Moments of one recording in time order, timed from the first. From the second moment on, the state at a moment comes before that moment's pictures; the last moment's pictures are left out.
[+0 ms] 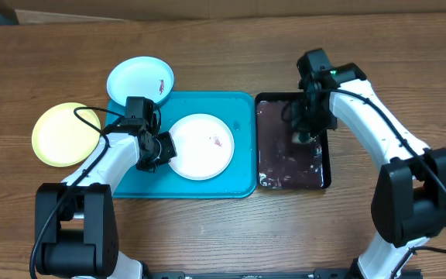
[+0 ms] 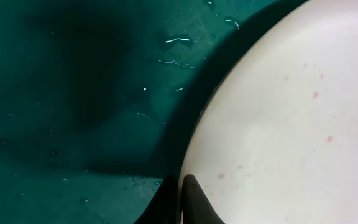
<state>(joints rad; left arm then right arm) -0.06 1.71 0.94 -0.59 0.15 -0.39 0.29 1.90 1.51 -1.07 -0.03 0.32</state>
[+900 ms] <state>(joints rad) -0.06 1.71 0.94 -0.59 0.15 -0.39 0.44 1.58 1.50 -1.05 0.26 0.45</state>
